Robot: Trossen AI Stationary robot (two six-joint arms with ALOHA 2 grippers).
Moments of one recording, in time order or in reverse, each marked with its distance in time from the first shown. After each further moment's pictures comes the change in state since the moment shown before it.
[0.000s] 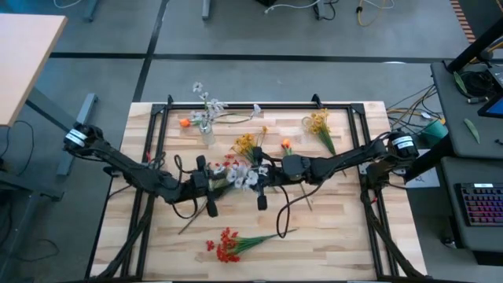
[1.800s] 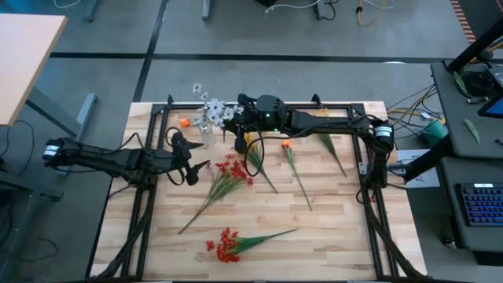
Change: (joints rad) left arm 0.381 -0.572 -0.246 -0.671 0.211 0.034; right arm -0.390 0.183 0.461 -0.403 -0.242 -0.055
